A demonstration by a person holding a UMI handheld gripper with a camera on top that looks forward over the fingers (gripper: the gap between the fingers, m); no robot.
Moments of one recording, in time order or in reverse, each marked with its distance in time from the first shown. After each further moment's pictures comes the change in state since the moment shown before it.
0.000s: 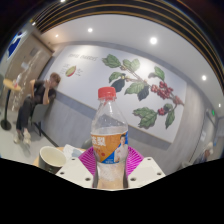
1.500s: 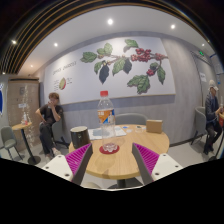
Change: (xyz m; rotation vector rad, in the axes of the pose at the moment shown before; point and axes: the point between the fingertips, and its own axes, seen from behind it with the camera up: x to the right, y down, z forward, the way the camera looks) arm -0.051 0.085 -0.202 -0.170 -0.094 0.556
